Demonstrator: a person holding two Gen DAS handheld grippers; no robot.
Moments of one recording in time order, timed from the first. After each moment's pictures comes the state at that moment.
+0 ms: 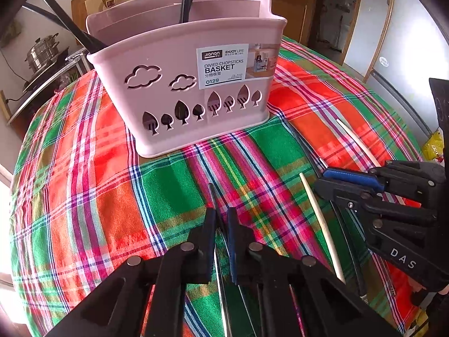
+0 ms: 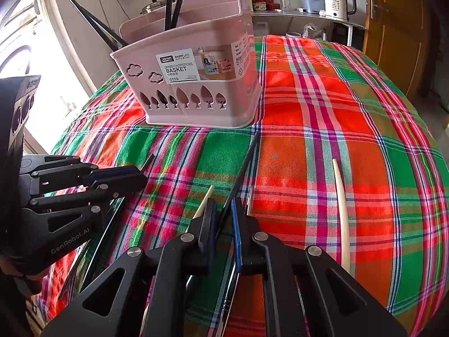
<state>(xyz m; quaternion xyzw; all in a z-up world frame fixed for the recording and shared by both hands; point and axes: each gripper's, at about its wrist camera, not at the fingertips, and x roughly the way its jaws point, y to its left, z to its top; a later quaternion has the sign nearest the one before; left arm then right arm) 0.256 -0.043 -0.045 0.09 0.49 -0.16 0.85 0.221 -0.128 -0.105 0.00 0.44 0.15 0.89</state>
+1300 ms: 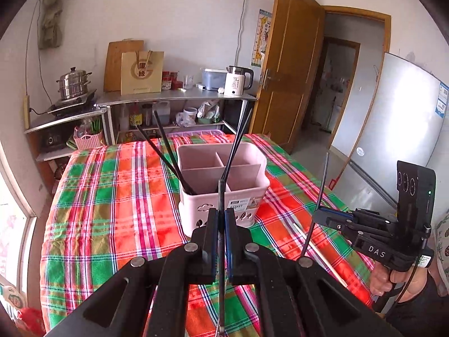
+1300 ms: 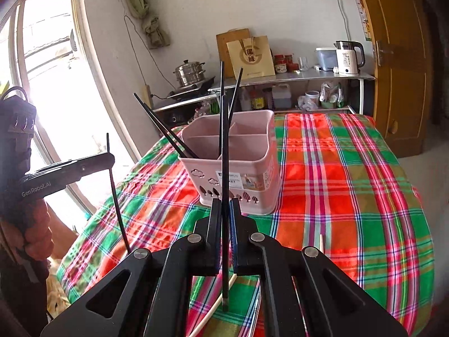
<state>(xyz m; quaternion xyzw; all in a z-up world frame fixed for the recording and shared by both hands) 0.197 0.037 0.122 -0.02 0.31 -0.18 0.93 0.182 -0.142 0.008 0.04 0.29 0.21 0.93</state>
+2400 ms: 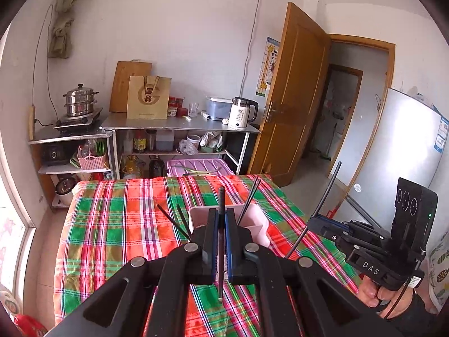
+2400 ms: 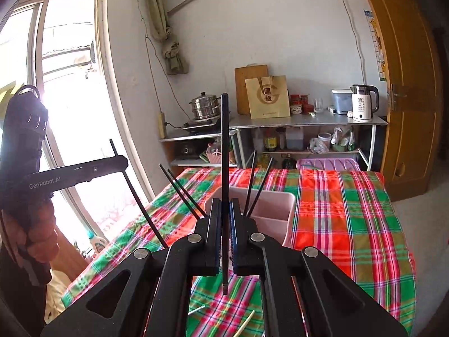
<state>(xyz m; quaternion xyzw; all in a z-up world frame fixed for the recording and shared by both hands) 0.228 0.060 0.203 -0.06 0.26 -0.17 0.95 0.211 -0.119 0.084 0.03 0.21 0.24 0.95</state>
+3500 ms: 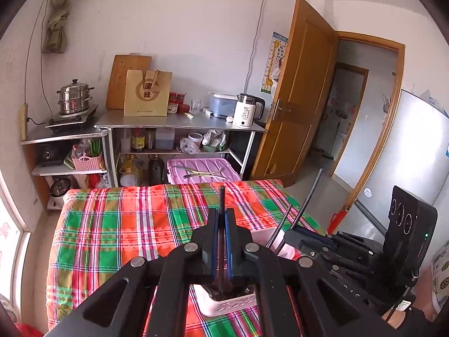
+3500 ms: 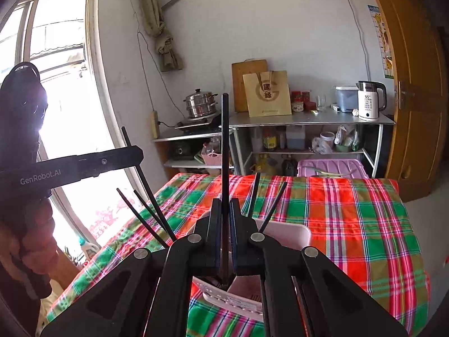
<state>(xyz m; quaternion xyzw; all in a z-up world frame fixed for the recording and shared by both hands) 0.324 0.058 0.180 -0.06 0.28 -0.17 0.94 0.288 -0.088 0.063 0.02 0.22 0.24 0.95</state>
